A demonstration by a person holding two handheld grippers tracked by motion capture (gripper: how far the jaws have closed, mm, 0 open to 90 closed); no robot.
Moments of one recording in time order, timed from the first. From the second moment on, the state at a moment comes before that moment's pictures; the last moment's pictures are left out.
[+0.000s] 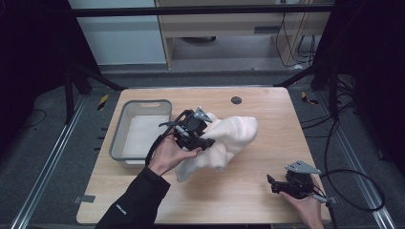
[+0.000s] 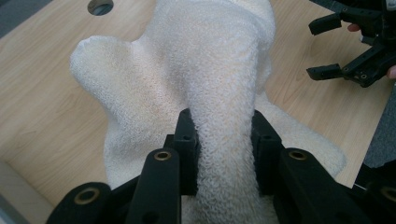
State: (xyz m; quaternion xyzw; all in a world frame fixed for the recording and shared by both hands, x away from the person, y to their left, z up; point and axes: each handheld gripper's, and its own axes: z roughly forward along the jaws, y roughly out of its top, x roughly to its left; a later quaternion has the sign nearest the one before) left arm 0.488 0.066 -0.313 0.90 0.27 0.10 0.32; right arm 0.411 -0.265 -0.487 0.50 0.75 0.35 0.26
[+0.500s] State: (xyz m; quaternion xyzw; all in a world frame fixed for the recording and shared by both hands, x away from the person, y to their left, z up) left arm 0.491 0.044 -0.348 0.91 0.26 0.08 0.31; right arm 0.410 -0.267 -0.487 0.50 0.75 0.34 0.26
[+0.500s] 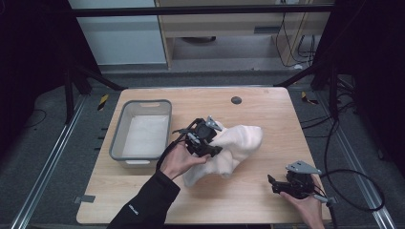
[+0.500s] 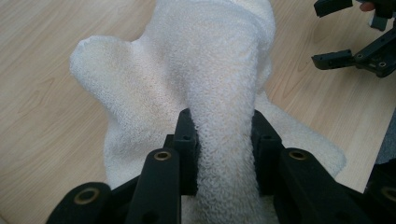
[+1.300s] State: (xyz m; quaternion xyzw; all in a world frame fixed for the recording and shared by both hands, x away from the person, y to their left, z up) left arm 0.492 0.034 -0.399 0.92 0.26 0.07 0.29; right arm 0.410 -0.267 -0.487 0.50 0.75 0.34 0.26
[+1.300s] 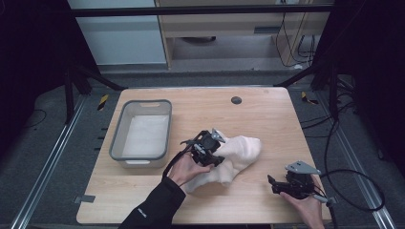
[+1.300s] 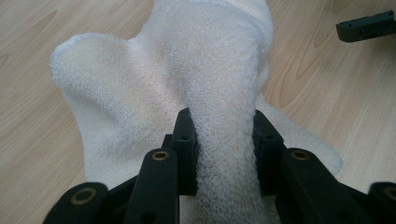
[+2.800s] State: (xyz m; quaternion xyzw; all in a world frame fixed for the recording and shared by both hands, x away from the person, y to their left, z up) left arm 0.461 0.099 -0.408 0.88 0.26 0.10 0.37; right arm 0.410 -0.263 -0.491 0.50 0.76 0.33 0.25
